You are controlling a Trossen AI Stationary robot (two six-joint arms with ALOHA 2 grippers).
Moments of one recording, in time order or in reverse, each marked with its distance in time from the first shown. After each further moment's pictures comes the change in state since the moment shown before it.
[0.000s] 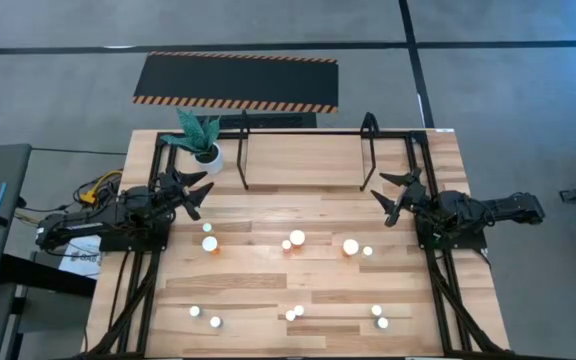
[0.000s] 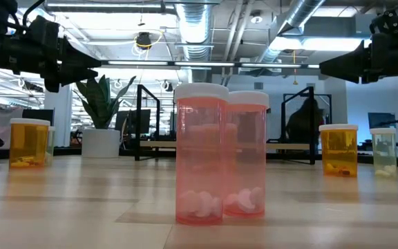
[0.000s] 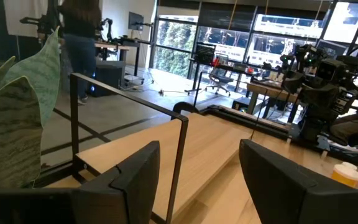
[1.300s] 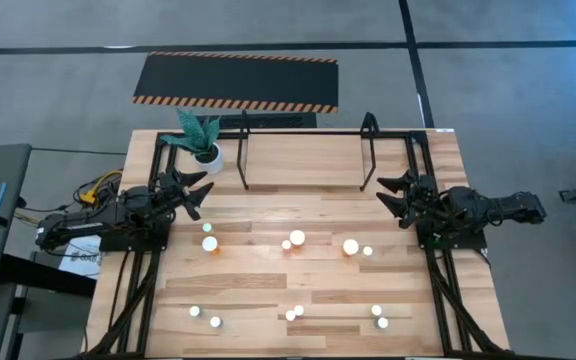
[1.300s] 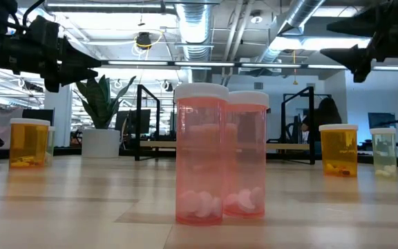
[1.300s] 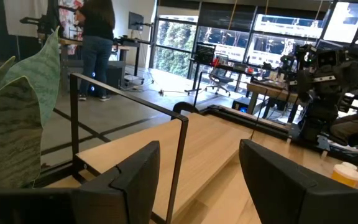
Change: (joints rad) left arm 0.000 0.000 0.000 0.000 0.000 0.000; right arm 0.000 0.020 0.056 0.124 -0.208 0.448
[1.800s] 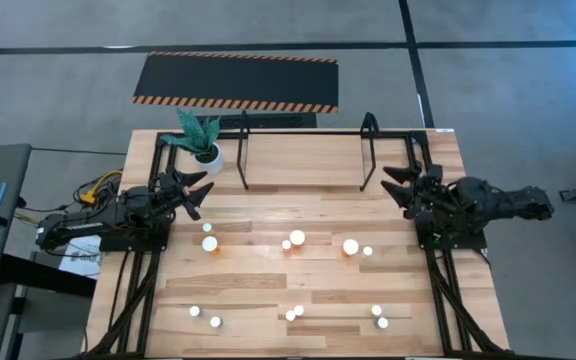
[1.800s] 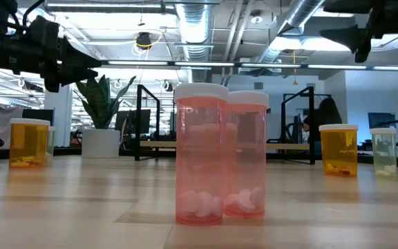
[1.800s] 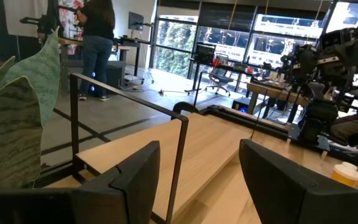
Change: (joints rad) left arm 0.000 0.000 0.000 0.000 0.000 0.000; right arm 0.000 0.144 0.206 -0.094 0.061 0.029
